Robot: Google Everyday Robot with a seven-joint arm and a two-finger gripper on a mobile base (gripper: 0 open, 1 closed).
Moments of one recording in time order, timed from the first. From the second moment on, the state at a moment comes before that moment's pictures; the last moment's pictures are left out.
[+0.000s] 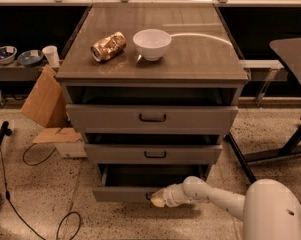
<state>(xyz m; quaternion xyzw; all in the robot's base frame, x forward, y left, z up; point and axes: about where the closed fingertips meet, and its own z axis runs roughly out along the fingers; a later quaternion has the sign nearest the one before) 0.552 -0.032 0.182 -0.41 0.83 0.29 0.23</state>
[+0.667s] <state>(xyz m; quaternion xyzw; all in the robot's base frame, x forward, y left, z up) 0.541 -0.039 0.178 -0.40 0.84 0.29 0.22</state>
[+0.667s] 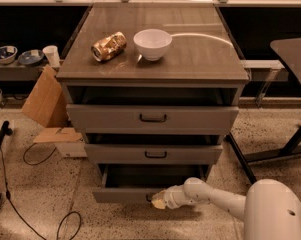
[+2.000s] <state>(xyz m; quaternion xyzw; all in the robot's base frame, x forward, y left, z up) 0.528 -0.039 0.175 -0.39 0.85 0.29 0.21</state>
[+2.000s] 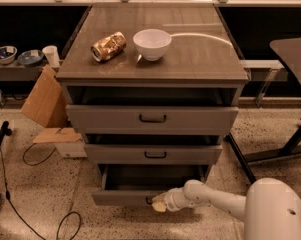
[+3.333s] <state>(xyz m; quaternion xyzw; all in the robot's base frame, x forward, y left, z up) 0.518 -0.039 0.174 -0.39 0.85 0.29 0.20</state>
